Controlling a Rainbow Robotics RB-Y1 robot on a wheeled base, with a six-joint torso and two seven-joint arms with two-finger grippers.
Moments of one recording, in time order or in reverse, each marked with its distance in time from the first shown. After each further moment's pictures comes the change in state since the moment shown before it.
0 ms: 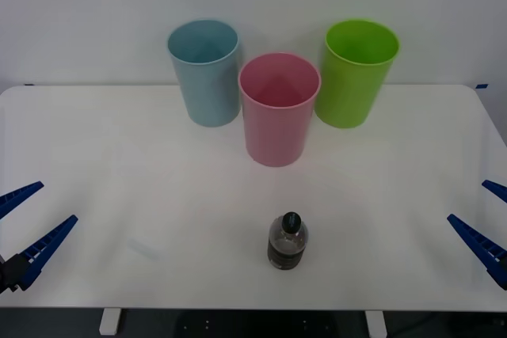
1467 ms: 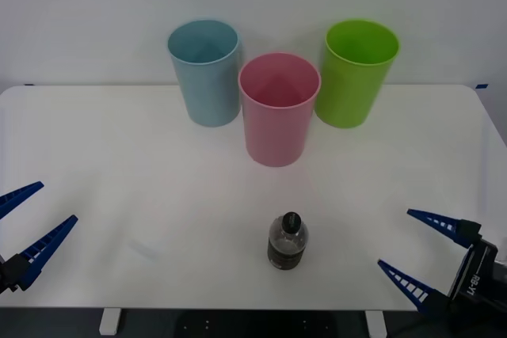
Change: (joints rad) right arm 0.010 -0.024 0.259 0.009 0.091 0.012 0.270; left arm 0.000 0.000 0.000 0.000 0.000 0.000 0.000
